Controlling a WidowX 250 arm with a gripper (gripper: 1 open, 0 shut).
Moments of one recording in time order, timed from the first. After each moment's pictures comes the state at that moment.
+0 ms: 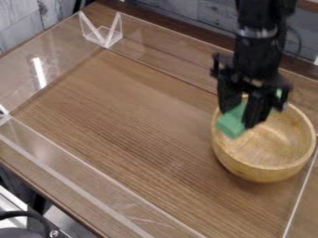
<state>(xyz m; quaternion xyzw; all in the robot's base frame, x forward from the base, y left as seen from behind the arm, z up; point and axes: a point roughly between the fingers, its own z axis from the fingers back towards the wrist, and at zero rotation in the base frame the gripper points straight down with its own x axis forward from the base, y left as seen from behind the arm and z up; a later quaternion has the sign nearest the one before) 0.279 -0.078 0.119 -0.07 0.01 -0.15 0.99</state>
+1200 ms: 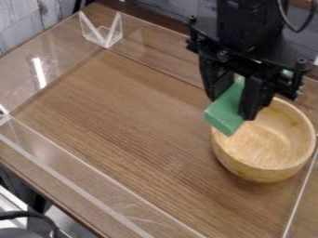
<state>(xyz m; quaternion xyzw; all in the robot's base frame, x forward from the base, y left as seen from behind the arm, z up) 0.212 -0.094 0.171 -0.04 -0.07 -0.11 0.99</state>
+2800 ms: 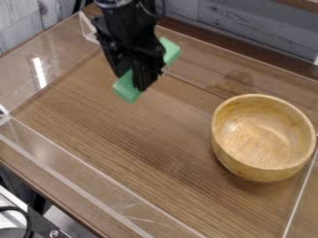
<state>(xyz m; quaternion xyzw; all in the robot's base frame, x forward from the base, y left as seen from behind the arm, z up) 0.239 0.042 0.117 0.00 -0.08 -0.06 0.99</state>
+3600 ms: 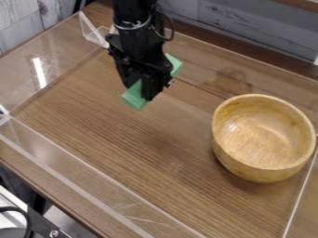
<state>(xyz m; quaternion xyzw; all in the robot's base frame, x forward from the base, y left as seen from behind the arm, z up) 0.262 0.050 0.085 0.01 -0.07 -0.05 1.00</state>
